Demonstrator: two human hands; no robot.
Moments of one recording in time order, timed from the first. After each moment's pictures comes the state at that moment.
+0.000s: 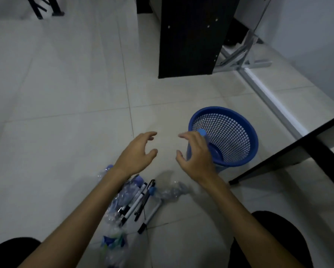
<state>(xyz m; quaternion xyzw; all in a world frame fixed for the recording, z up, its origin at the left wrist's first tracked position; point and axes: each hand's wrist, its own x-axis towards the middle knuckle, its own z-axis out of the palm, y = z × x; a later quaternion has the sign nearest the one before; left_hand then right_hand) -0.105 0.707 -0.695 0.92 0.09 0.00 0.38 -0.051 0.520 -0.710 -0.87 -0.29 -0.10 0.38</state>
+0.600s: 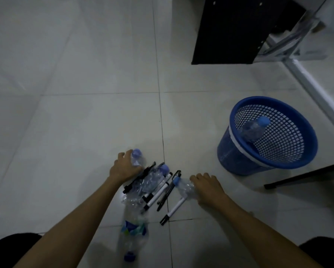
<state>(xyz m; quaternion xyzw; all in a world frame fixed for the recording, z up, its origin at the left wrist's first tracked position) -0.173 0.812 -0.850 0.86 0.35 -0.18 0.33 -0.083 0.533 -0.875 -0.89 -0.38 0.24 -0.11</state>
